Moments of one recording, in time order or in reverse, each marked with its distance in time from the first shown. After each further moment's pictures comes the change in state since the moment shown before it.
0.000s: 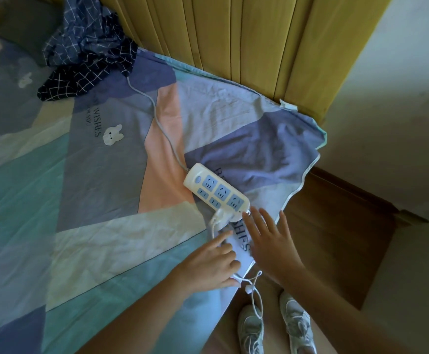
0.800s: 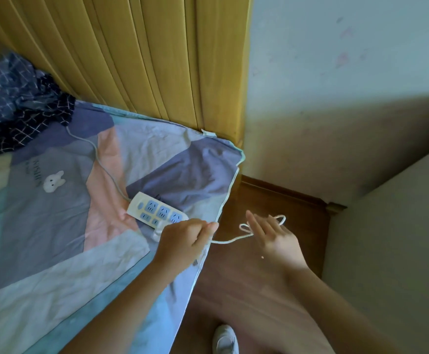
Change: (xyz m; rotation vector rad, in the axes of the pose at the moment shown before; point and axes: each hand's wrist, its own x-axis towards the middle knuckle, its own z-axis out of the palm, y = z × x) left_hand 0.082 0.003 -0.106 -0.678 0.424 -0.669; right_hand -0.098 0.106 -0.059 0.100 0.617 0.156
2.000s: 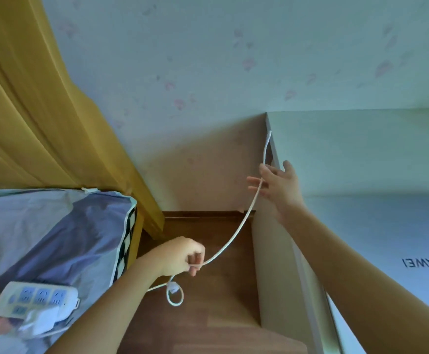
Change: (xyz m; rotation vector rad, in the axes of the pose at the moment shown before) left_hand 0.115 0.211 0.071 -0.086 -0.990 0.302; right_hand -0.003 0.218 -0.200 1.319 0.522 1.241
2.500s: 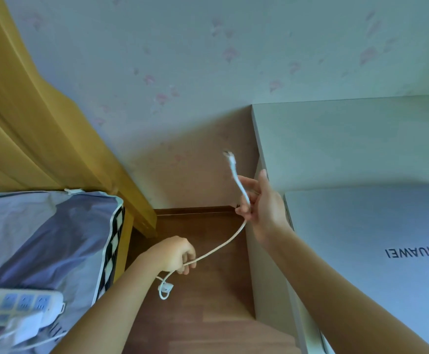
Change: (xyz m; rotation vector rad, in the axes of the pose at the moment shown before) left_hand 0.044 -0.001 0.015 0.115 -0.124 -0.240; right_hand -0.027 0.027 -0.016 0.151 -0.093 0.133
